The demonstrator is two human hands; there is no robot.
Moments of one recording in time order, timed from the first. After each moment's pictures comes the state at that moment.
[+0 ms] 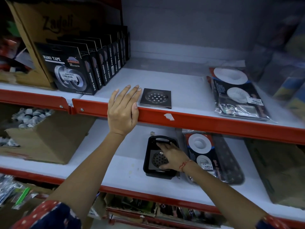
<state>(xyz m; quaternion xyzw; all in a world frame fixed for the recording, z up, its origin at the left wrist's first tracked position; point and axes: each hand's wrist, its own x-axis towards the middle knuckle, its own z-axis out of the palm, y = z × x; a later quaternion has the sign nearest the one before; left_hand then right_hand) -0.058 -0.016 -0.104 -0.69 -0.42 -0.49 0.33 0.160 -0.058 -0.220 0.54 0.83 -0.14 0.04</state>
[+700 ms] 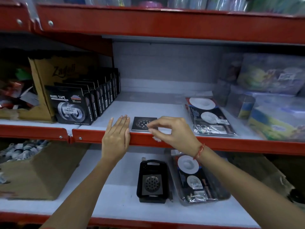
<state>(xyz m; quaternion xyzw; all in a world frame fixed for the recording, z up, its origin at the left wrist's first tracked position) -0.061 -0.045 -0.089 -0.72 -0.46 -0.42 0.30 0.148 -0.127 0.009 0.41 0.82 -0.06 -0.40</state>
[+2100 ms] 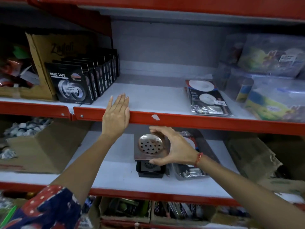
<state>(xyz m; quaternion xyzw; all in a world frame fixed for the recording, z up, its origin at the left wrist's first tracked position) -0.060 -0.052 -0.084 -0.73 -0.49 -0.37 0.30 0.164 -0.168 -0.075 0.46 0.82 -0.19 -0.28</state>
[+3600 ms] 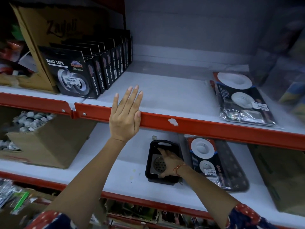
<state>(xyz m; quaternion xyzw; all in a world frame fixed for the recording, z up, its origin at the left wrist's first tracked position) -0.062 -0.014 -0.110 -0.70 -0.43 -0.45 0.35 0.148 -0.041 -0.251 0.59 0.78 -0.23 0.05</state>
